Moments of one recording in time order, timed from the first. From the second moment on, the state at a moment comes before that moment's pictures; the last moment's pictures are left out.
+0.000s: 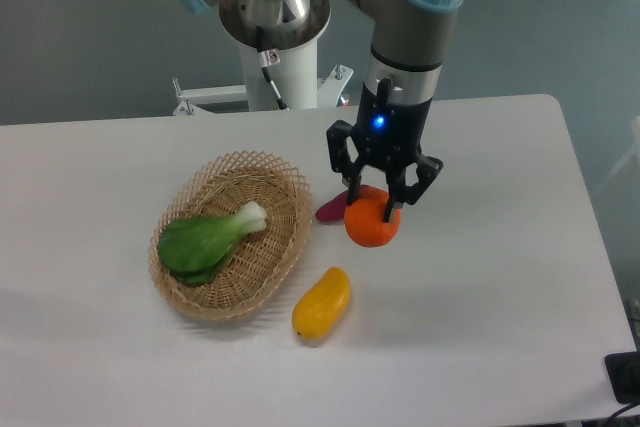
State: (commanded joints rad) arm 2.55 -1.71 -1.61 -1.14 1.27 1.07
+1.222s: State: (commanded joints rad) arm 2.64 -1.80 -1.61 -1.12 1.35 1.27
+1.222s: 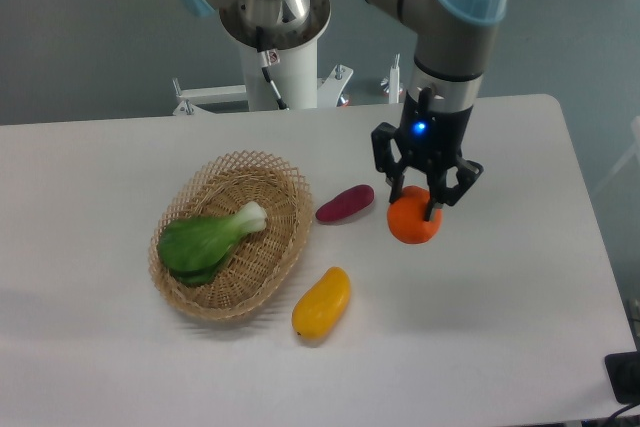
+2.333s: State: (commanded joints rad) arm 2.63 -1.97 -1.73 -0.94 1.48 1.22
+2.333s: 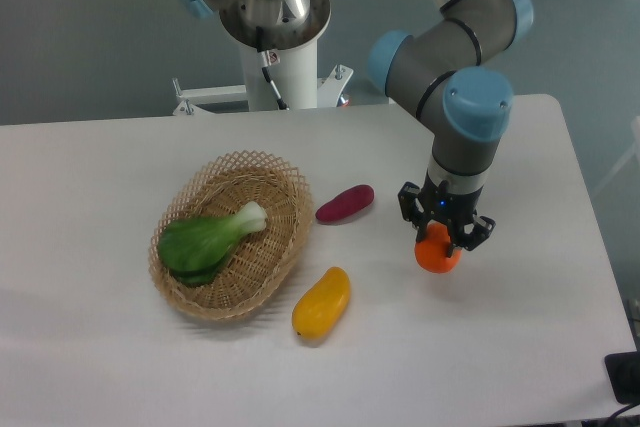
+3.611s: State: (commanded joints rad) arm 2.62 -1.97 -1.73 -0.92 1.54 1.26
